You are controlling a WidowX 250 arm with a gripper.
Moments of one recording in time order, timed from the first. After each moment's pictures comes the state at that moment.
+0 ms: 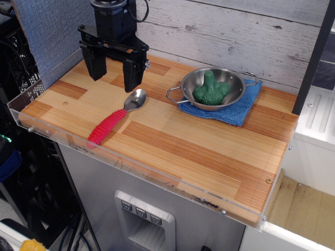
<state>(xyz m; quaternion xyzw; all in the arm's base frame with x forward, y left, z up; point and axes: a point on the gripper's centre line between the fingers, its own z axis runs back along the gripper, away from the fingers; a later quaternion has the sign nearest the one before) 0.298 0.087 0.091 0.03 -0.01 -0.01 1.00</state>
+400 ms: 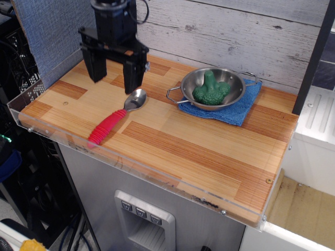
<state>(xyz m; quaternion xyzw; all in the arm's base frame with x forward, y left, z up) 0.295 0.086 0.079 0.03 0.01 -0.01 1.00</state>
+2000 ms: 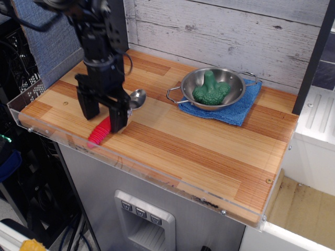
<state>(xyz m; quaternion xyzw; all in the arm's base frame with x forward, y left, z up) 0.292 0.114 0.007 0.02 0.02 -0.07 1.00</state>
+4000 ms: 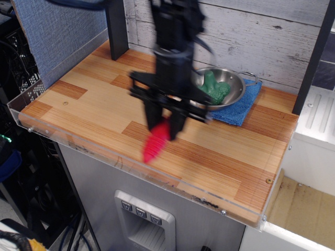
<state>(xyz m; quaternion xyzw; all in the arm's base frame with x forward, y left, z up) 0.262 -0.020 0.066 0.02 0.04 0.01 1.00</state>
